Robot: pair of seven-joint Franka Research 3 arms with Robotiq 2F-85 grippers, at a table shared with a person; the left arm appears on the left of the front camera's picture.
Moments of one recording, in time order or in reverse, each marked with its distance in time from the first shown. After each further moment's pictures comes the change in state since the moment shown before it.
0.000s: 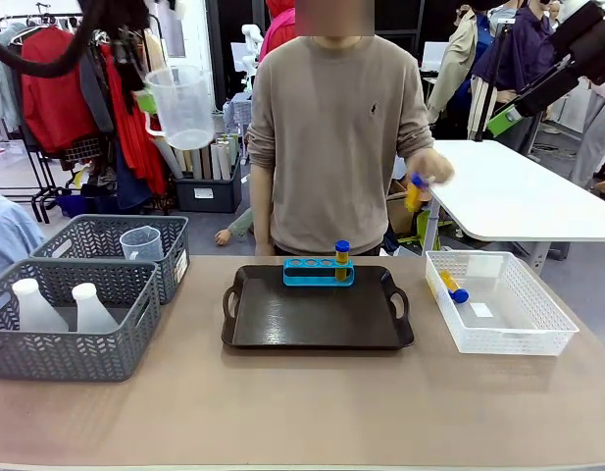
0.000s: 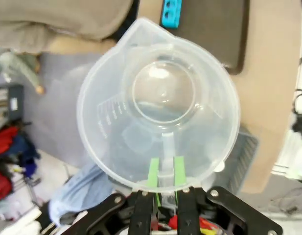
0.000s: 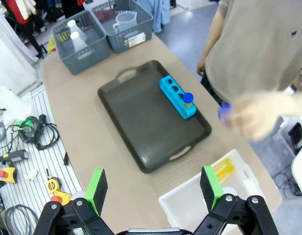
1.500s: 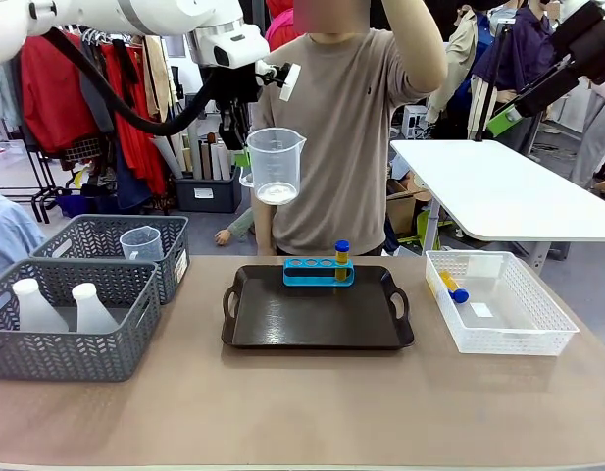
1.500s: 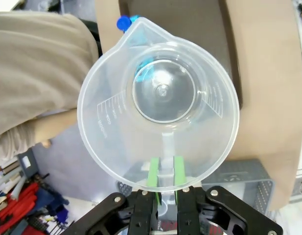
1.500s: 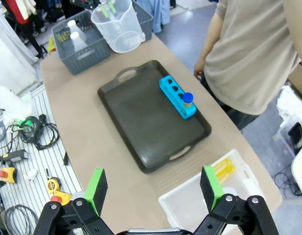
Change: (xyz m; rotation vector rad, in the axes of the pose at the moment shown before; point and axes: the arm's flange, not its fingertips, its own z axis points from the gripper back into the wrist) left arm 0.132 -0.034 -0.109 -0.054 -0.007 -0.297; right arm 0.000 0.000 0.000 -0.001 0.001 0.000
